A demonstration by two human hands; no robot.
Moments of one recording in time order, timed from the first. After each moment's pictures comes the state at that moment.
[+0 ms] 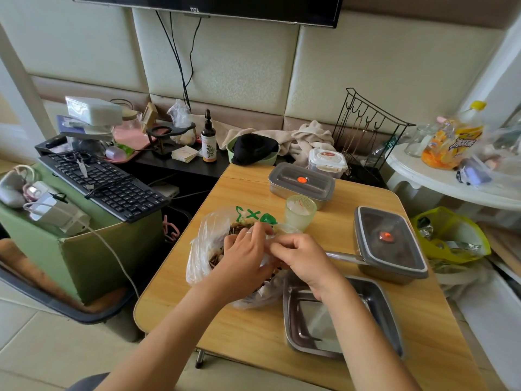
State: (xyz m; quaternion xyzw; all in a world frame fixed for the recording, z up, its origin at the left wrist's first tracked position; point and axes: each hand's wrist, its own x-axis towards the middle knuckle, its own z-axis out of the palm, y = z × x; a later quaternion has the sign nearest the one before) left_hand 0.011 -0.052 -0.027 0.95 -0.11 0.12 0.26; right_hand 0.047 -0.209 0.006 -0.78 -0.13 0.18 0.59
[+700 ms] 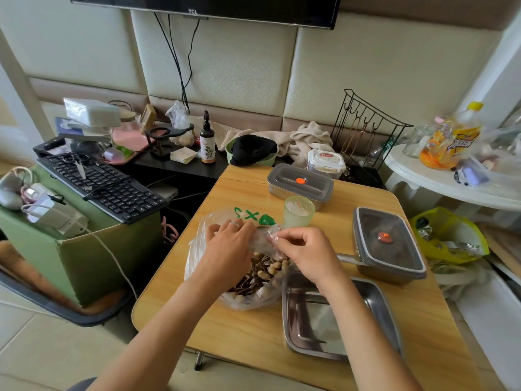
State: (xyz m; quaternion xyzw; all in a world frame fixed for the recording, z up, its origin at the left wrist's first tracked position) left_hand 0.018 -0.037 -0.016 0.97 -0.02 0.16 0.17; right_hand 0.060 -0.223 0.000 -0.83 -0.14 0.05 0.54
